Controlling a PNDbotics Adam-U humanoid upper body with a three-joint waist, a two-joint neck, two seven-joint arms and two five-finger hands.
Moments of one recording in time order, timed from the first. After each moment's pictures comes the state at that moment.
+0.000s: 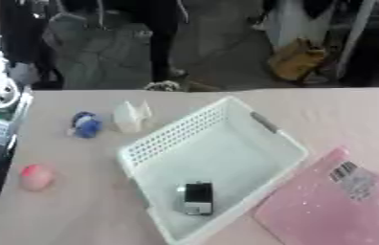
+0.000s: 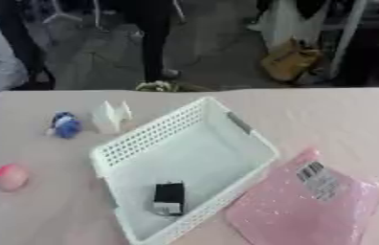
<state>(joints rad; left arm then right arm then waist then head) -0.58 0.61 0.00 -1.92 -0.50 0.18 0.27 -0.34 -0.57 -0.22 -1.98 0.00 -0.52 -0.52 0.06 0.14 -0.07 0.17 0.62</state>
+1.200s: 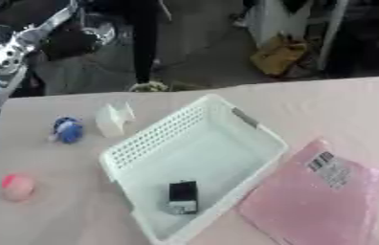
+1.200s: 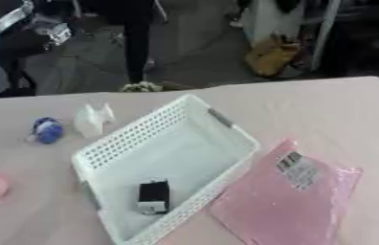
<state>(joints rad) -0.80 0.77 -0.26 -1.57 -0.66 0.22 -0.36 -0.33 -0.57 -0.21 -1.98 -0.01 -0.51 -0.51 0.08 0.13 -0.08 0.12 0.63</state>
